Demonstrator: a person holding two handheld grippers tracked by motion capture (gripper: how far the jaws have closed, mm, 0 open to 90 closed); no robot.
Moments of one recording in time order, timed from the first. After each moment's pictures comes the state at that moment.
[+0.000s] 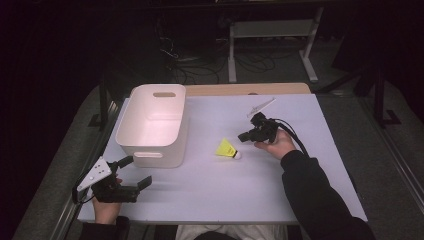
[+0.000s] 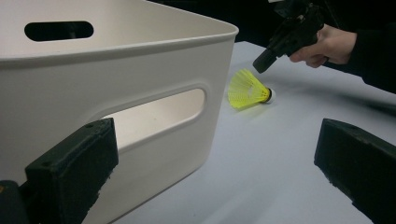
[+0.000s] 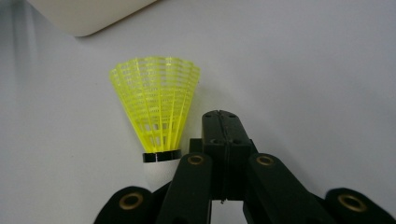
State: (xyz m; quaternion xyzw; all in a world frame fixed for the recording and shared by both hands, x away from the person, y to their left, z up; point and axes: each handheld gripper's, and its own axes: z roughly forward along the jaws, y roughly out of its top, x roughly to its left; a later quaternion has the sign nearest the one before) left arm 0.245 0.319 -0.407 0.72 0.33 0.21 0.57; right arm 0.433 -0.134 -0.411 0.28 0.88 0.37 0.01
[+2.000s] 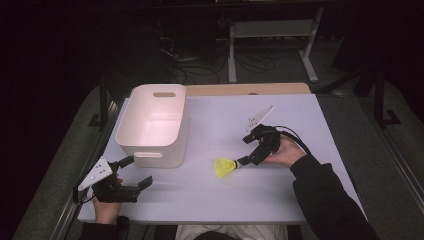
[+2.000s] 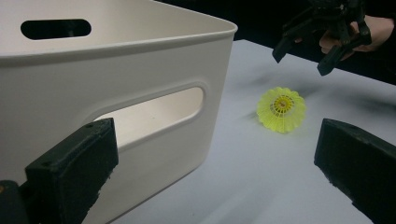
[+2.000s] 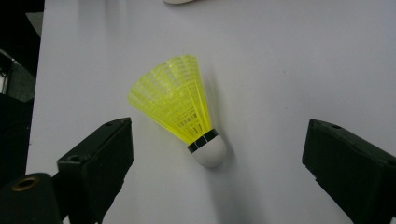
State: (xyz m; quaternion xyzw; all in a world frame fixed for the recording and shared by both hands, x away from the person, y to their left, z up) left arm 0.246 0.318 -0.407 0.73 0.33 0.20 0.57; right arm 0.388 -0.127 -0.391 0.16 0.92 0.35 -0.02
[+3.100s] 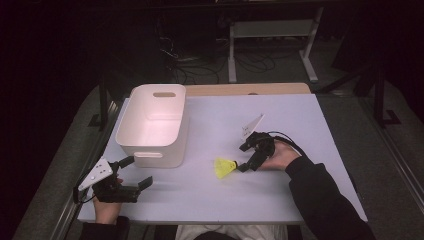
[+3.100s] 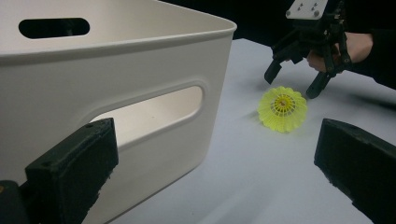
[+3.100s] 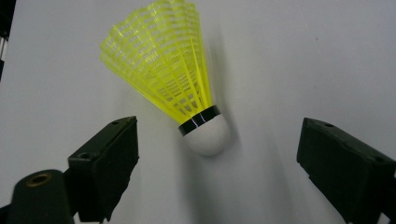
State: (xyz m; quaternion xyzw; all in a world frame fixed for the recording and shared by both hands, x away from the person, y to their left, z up) left arm 0.246 0.317 -0.408 0.73 0.33 0.20 0.57; right arm 0.397 -0.118 -0.425 0.12 0.94 0.32 -0.04
